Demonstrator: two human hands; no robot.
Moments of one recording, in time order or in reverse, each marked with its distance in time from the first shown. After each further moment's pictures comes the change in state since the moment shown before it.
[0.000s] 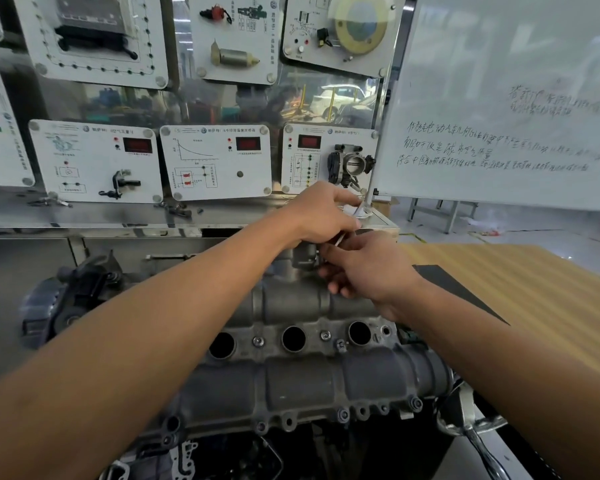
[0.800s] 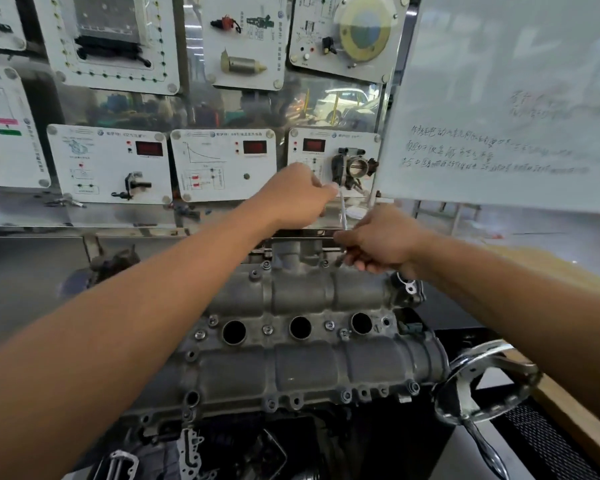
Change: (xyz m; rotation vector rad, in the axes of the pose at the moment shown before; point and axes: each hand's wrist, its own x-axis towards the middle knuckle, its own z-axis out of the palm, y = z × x) left_hand -0.045 0.015 -0.037 0.072 0.158 -0.033; right_hand -0.001 -0.044 -0.025 -0.380 -0.112 0.113
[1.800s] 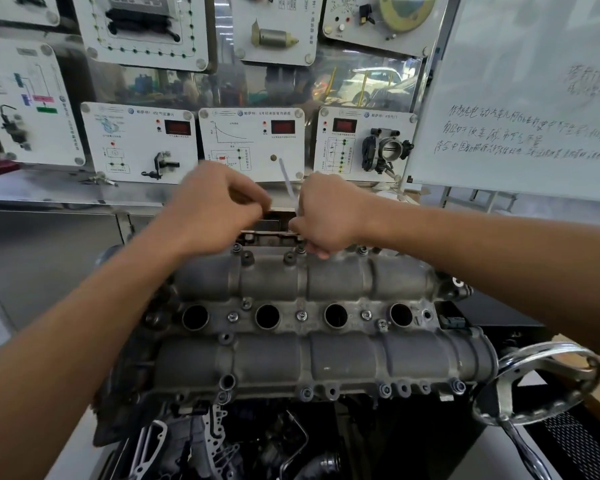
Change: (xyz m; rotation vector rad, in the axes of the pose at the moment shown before) left_hand -0.075 -0.081 -0.065 0.102 0.240 0.002; right_hand 0.023 -0.064 0.079 -0.805 -0.076 -0.445
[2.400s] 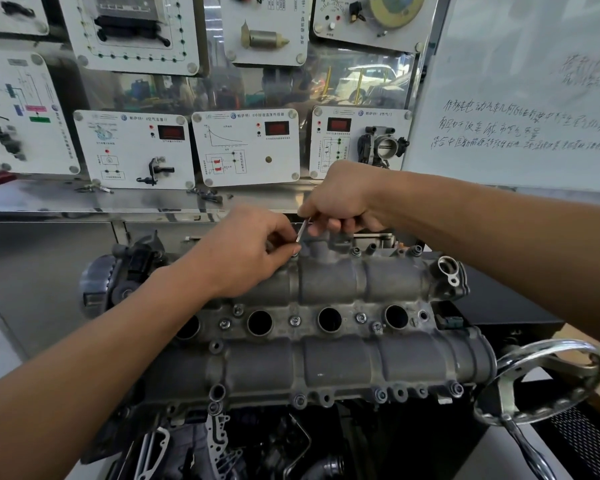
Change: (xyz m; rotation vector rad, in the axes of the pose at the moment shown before) left_hand -0.003 -0.005 0.046 0.142 -0.128 0.307; right_hand 0.009 0.023 -0.017 0.621 -0.161 0.404
